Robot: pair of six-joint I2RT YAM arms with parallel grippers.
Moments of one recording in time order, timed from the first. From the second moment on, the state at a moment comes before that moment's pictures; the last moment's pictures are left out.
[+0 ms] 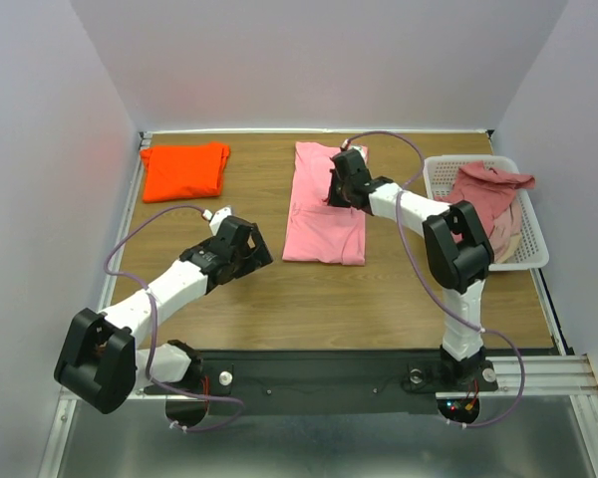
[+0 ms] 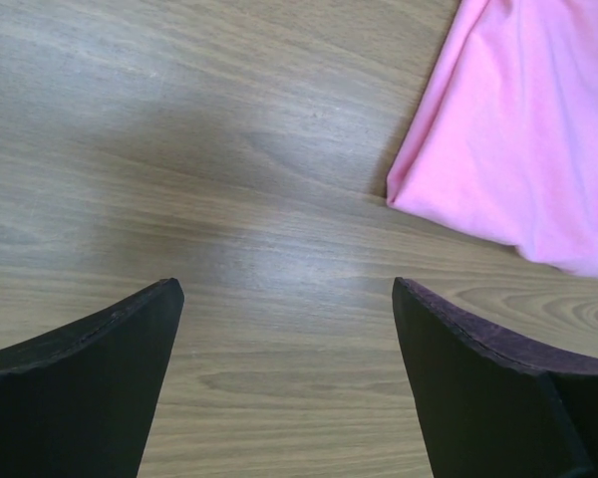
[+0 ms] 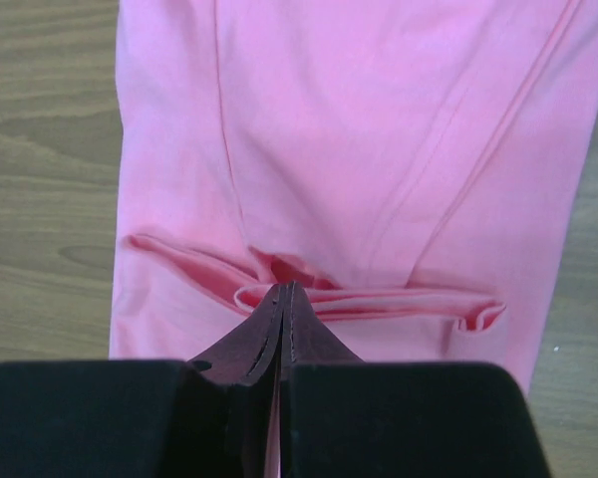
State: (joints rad) left arm -0.53 1.19 0.70 -0.40 -0.21 -0.84; right arm 0.51 2.03 1.48 -0.21 0.17 0.53
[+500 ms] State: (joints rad) left arm -0.53 1.33 0.69 -0.25 -0.08 -0.81; right arm 0.50 1.55 1.06 -0.18 0.16 0.56
